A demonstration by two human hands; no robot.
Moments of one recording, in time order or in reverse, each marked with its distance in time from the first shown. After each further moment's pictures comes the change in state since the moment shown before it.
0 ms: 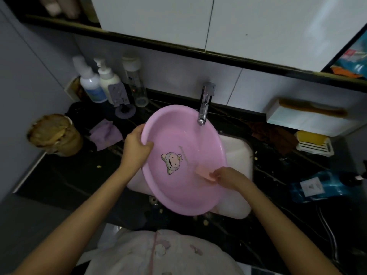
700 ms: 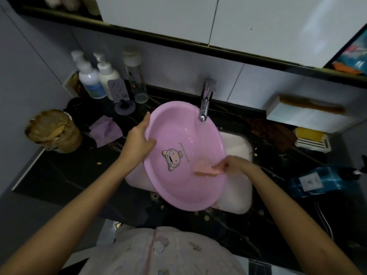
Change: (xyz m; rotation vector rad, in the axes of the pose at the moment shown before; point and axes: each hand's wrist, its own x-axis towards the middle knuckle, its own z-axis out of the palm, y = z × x) left_hand 0.005 0.005 -0.009 0.166 -0.155 -0.019; right_hand 0.021 0.019 -0.024 0.179 -0.103 0.074
